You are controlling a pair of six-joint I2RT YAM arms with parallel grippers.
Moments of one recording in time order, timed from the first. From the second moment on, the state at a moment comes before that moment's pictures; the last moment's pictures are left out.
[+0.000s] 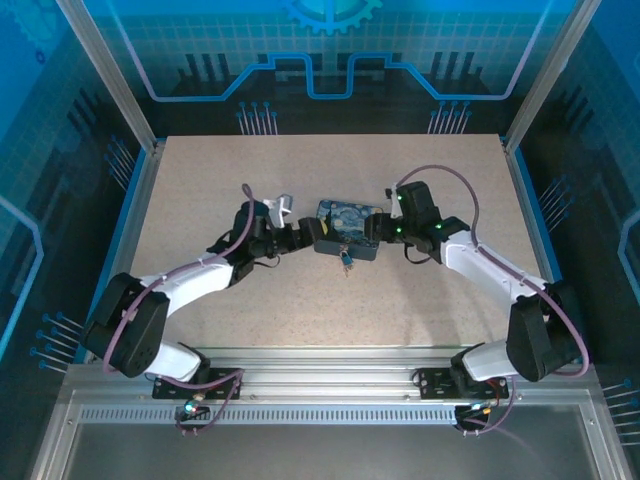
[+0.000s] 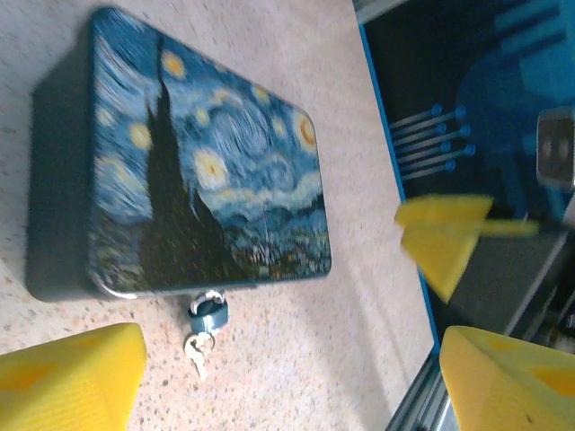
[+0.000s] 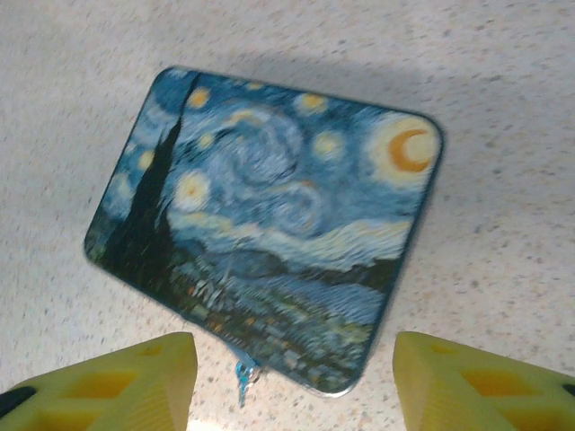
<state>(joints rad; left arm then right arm) -0.45 1.44 0.71 0.28 0.47 -0.83 0.40 1.41 0.97 -0.38 -0.11 0.40</state>
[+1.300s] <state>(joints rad) -0.65 1.95 0.76 0.75 0.34 -0.76 0.33 1.77 1.12 -0.28 -0.26 0.59</state>
